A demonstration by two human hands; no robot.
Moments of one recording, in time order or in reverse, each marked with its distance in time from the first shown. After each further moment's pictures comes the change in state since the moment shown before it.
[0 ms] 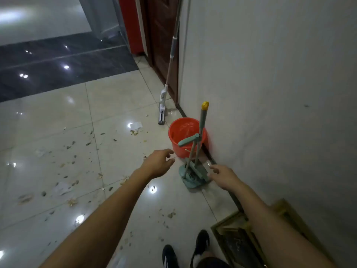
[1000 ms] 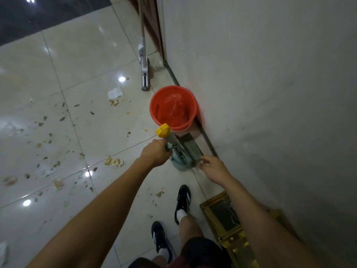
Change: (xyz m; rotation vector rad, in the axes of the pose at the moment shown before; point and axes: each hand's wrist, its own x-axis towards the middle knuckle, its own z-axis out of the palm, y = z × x) left_hand 0.242 0.048 0.087 0.045 -0.253 -0.169; right_hand 0.210 0.063 -0.072 0.097 -0.181 0.169
